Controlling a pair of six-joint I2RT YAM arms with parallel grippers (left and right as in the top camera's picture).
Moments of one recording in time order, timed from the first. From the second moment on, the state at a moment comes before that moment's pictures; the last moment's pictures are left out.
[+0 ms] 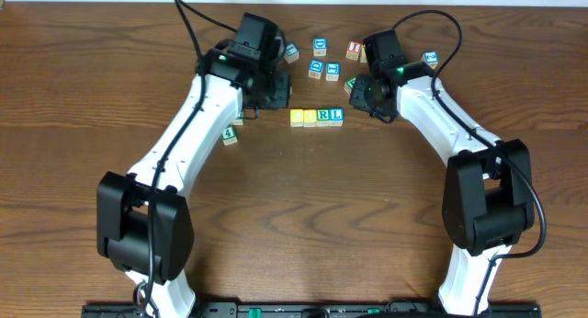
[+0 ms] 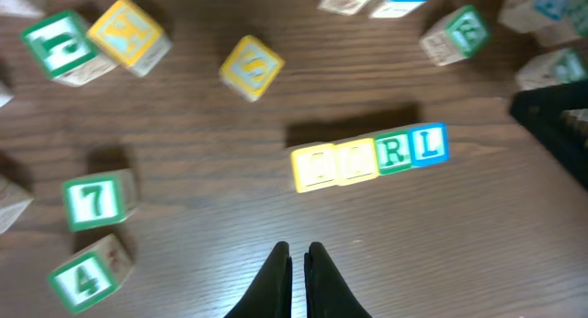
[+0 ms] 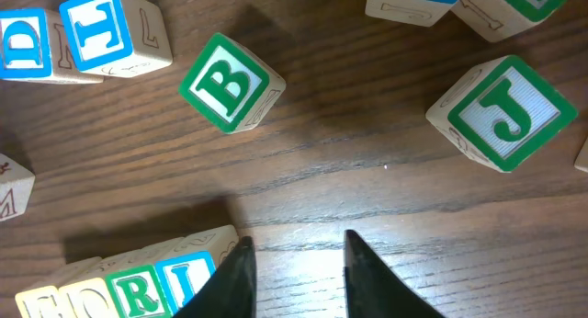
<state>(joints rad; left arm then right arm) -0.35 1.89 1.62 -0.86 0.14 -0.28 0.29 2.04 1.53 -0.67 0.01 0.59</state>
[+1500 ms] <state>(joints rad) -0.30 1.89 1.62 -0.87 0.12 -0.28 0.35 2.12 1.53 -0.58 -0.01 0.55</state>
